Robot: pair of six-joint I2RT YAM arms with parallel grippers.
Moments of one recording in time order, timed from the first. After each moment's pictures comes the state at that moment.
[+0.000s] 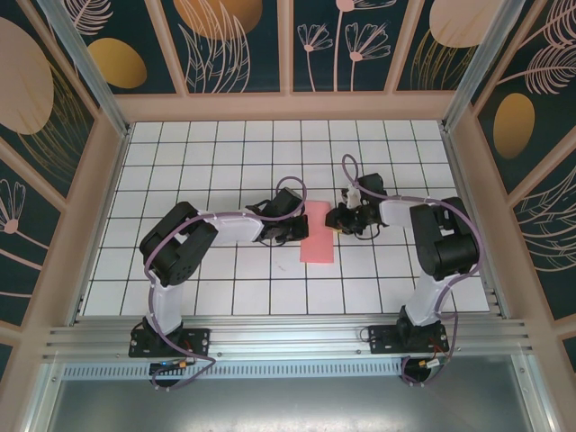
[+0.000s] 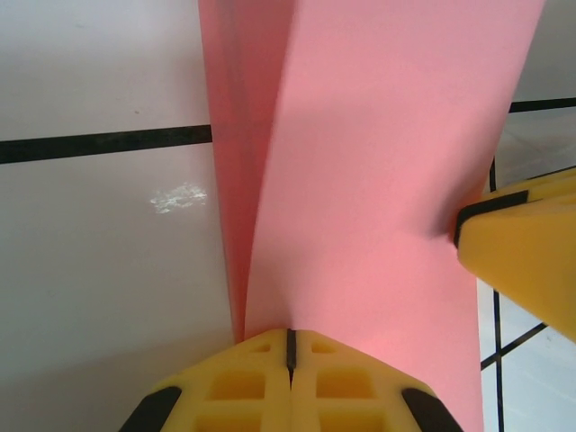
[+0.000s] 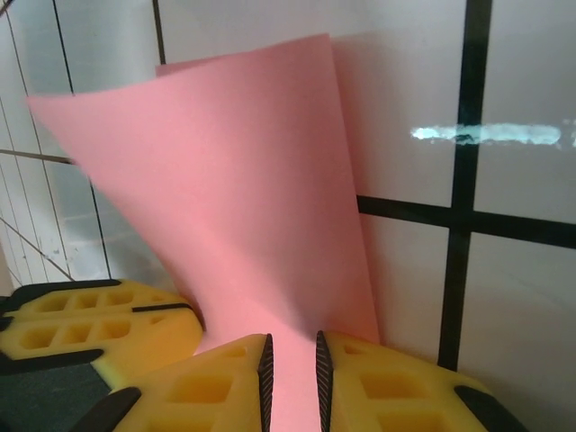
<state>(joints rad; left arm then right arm) -0.79 1.98 1.13 -0.09 0.18 -0.81 0.28 1.79 0.88 -0.20 -0.65 0.49</state>
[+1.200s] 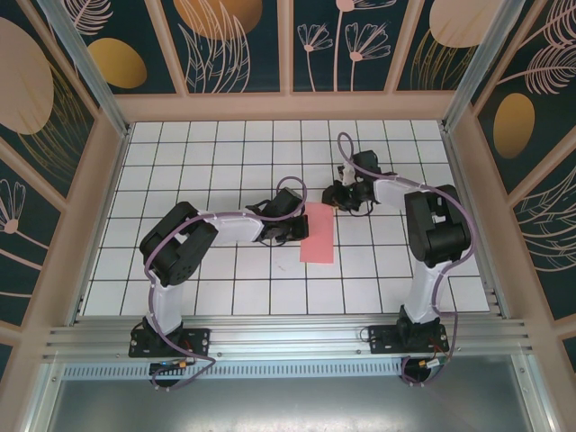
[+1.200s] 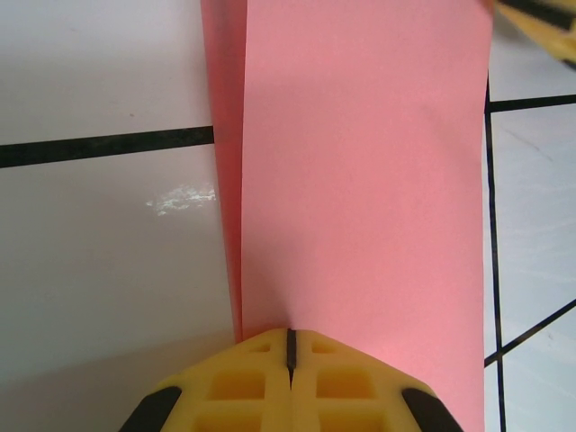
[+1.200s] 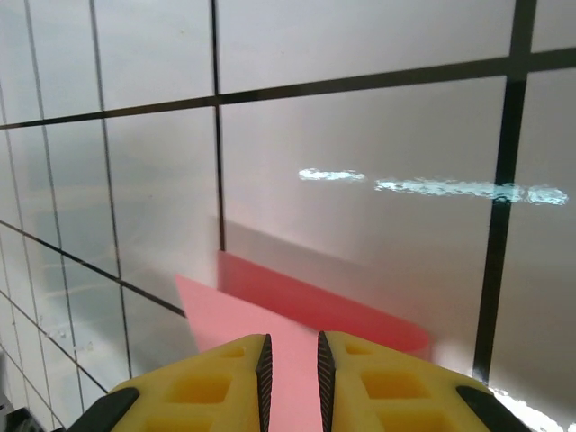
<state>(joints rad) -0.79 1.98 1.13 -0.09 0.18 -0.80 0.28 1.93 1.16 -0.30 -0.56 0.45</state>
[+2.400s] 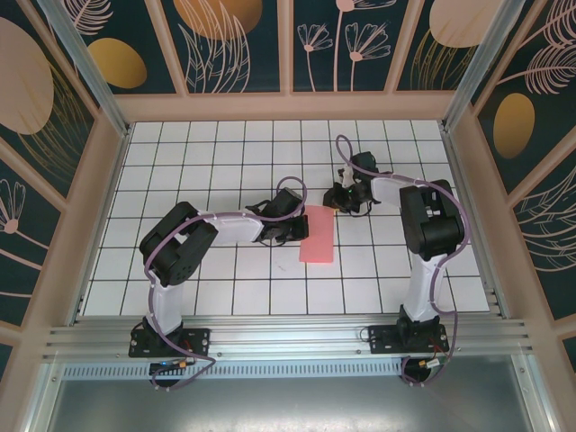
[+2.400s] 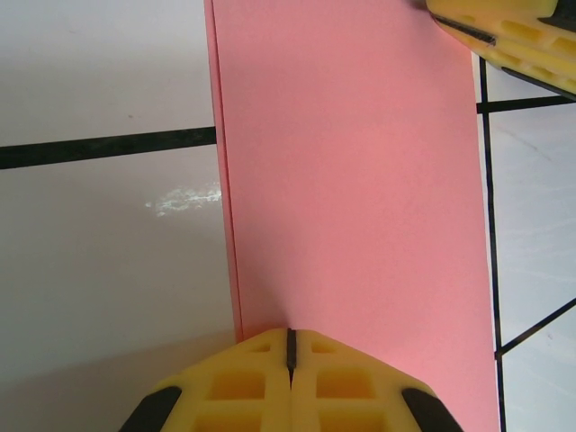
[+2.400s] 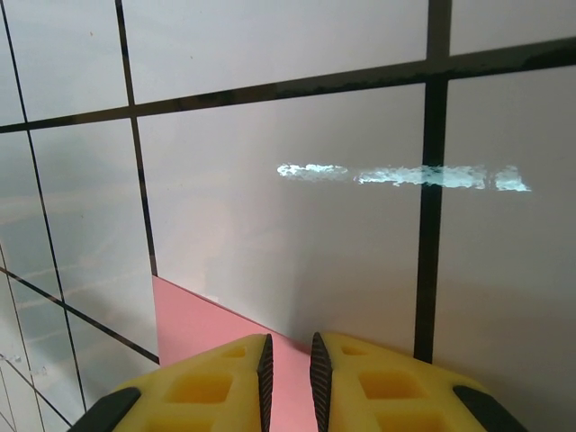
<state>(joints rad) -0.79 1.98 1.12 -0.08 0.18 -0.80 0.27 2.00 1.19 -0.32 -0.52 0.44</state>
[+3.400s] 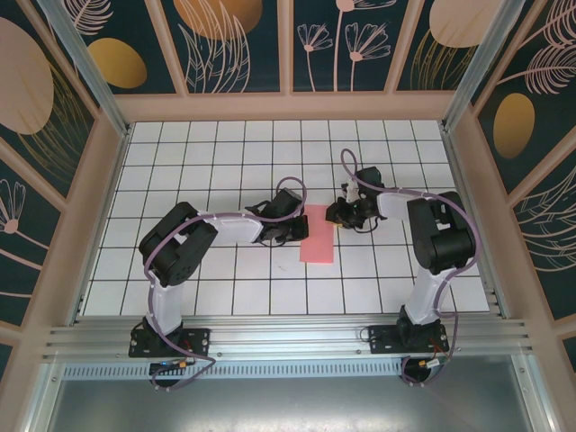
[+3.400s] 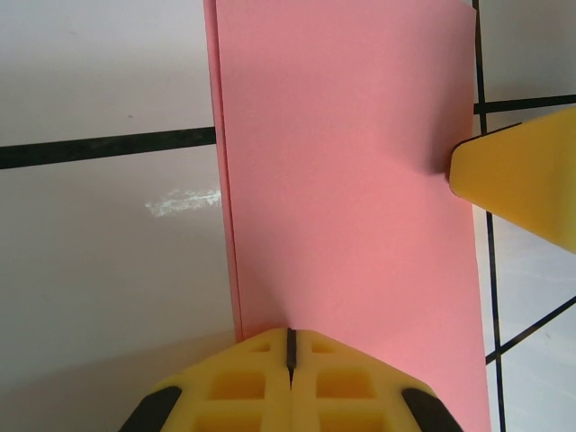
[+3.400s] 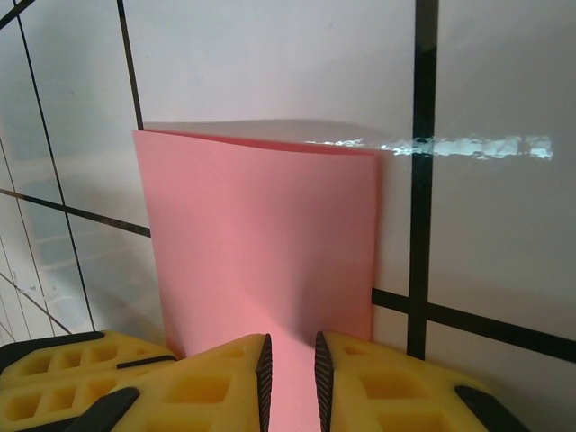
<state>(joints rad) -0.79 1.98 1.11 -0.06 0.18 -0.80 0.27 1.85 0.97 -0.26 -0.58 0.47</state>
